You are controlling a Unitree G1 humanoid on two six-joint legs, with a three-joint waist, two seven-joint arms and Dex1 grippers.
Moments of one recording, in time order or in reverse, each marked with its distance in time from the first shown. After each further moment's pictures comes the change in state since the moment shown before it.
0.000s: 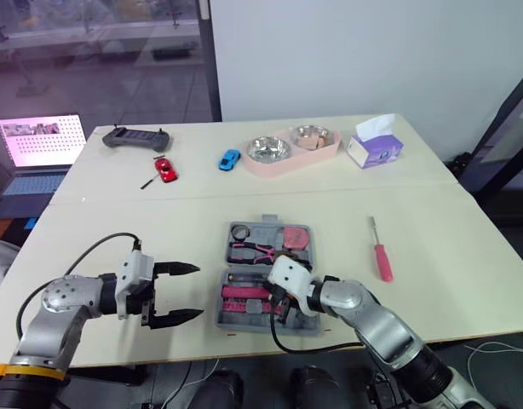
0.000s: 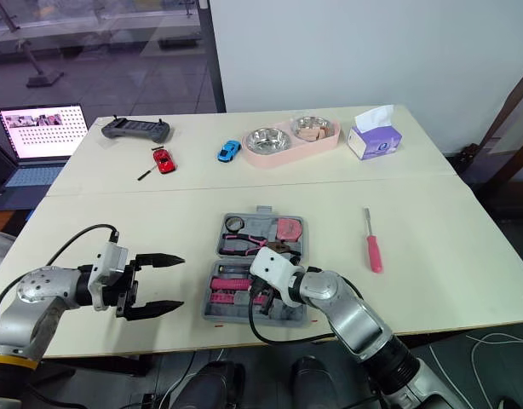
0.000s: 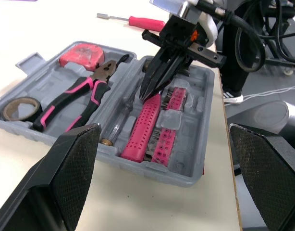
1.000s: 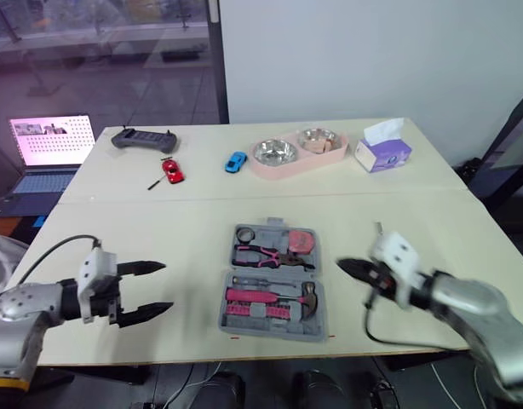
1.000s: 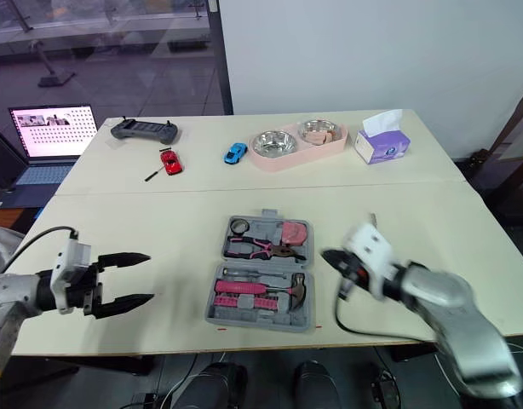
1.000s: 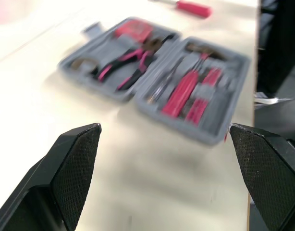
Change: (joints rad) left arm 0.129 0.087 0.206 0.074 -0.037 0.049 0.020; right arm 0.431 -0.261 -0.804 -0.328 0.336 0.020 0.251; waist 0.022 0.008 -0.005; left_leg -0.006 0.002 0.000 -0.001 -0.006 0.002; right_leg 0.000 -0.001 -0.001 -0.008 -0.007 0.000
